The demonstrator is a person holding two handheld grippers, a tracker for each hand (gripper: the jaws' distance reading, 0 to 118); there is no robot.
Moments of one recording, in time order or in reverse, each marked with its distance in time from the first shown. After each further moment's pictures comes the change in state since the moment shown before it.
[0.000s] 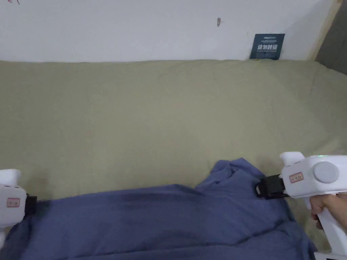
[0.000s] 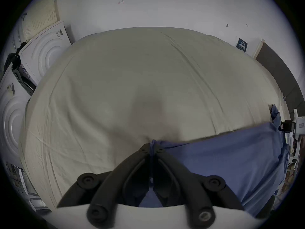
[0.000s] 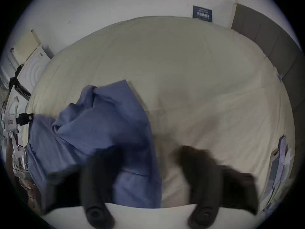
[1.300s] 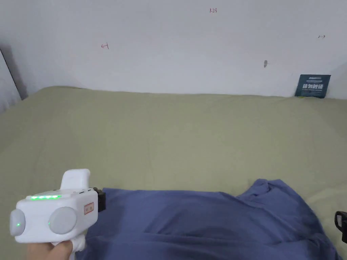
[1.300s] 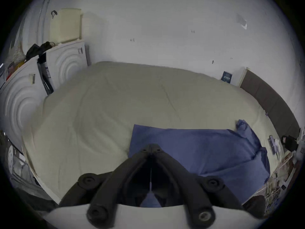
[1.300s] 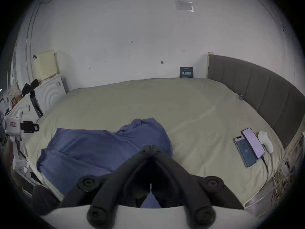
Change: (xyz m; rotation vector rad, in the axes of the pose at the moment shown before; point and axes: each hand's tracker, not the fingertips) left arm 0.000 -0.080 0.124 0.301 -0.043 0.093; right arm -0.070 -0.149 0.175 0.552 -0.049 -0.028
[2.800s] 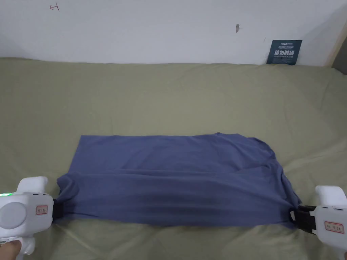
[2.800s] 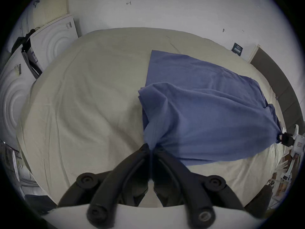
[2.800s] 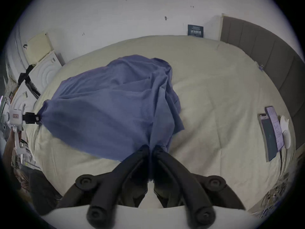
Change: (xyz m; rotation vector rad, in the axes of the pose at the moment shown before) left arm -0.012 -0.016 -0.055 -0.283 0.016 -0.030; right arm 0.043 -0.036 -0.095 -0.365 0.072 0.003
